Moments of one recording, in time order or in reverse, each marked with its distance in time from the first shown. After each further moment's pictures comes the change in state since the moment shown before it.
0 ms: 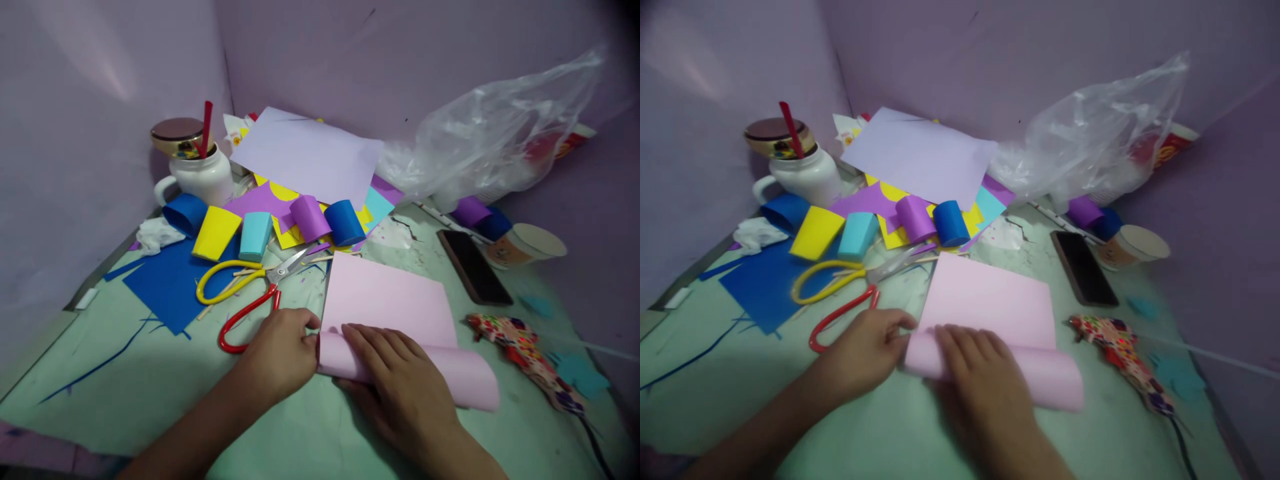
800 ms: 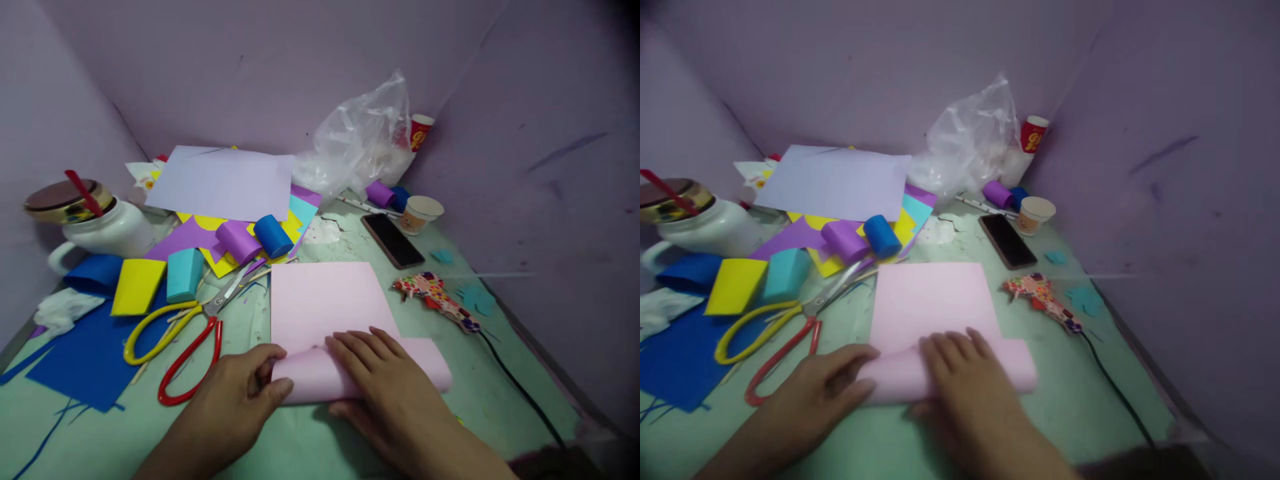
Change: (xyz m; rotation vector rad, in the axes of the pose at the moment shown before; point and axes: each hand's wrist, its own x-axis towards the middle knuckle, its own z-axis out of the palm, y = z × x) left_hand -0.017 0.011 -0.002 0.133 -0.198 0.136; right_hand -0.040 -0.001 -0.034 0.063 -0.091 0.263
